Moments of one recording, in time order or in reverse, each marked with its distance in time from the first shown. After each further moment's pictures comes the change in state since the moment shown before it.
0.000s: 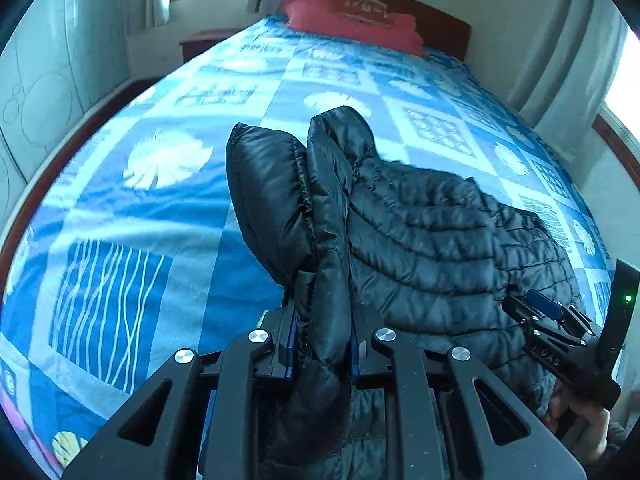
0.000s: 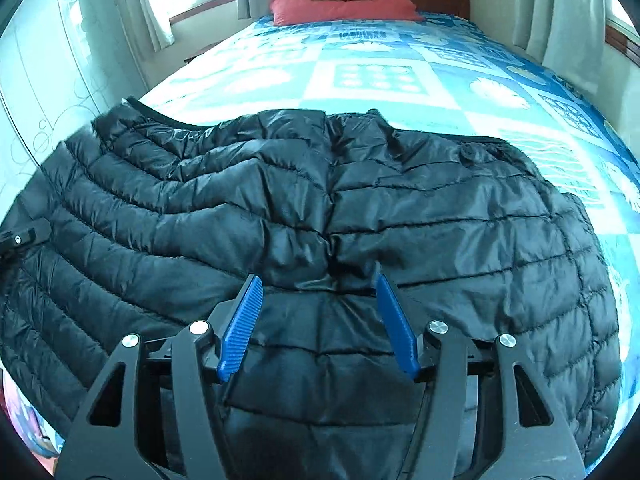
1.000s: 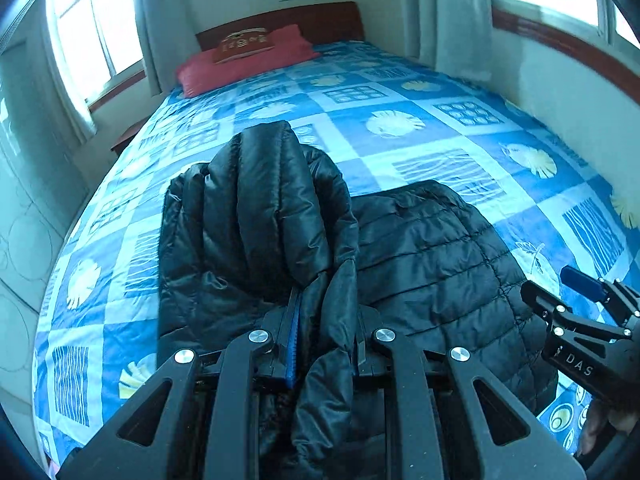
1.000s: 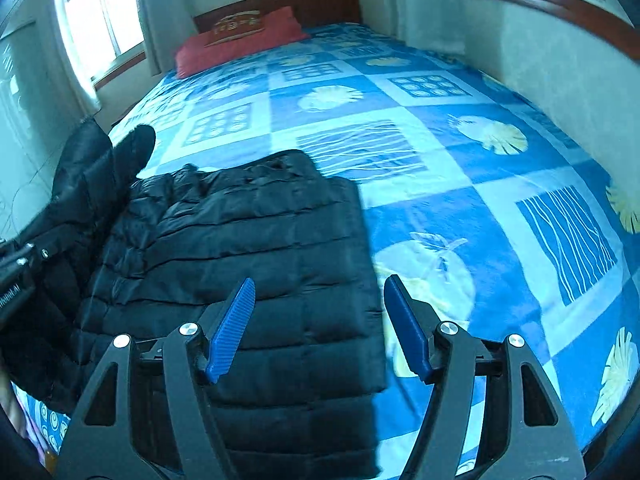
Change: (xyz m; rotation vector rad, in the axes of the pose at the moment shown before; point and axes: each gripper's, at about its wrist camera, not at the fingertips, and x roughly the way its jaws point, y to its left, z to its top) left arm 0.021 -0.275 -0.018 0.403 -0.076 0.054; right arm -0.109 -0.183 -0.046 0.257 -0.090 -0.159
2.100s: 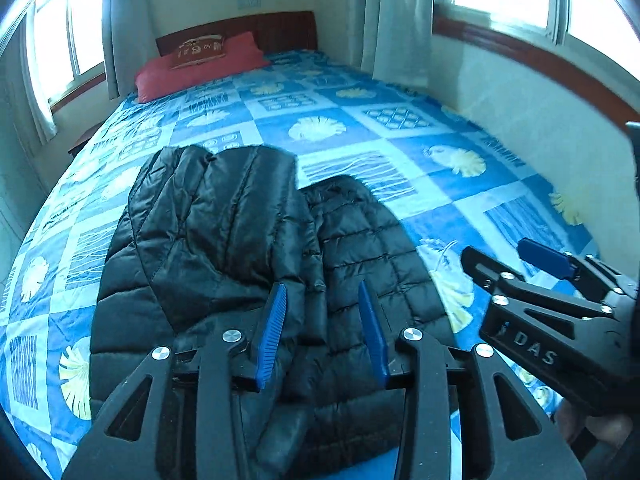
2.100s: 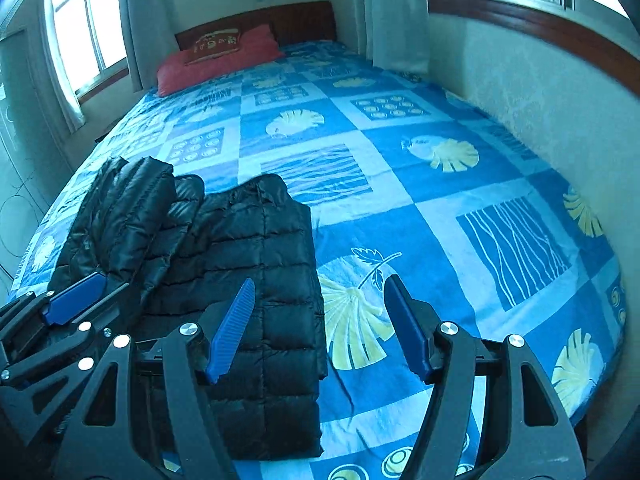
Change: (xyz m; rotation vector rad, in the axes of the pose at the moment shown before) left arm -0.043 -0.062 -0.017 -0.013 -0.048 -0.197; right arm -0.055 -0.017 0.006 -0.006 -0.069 -0.070
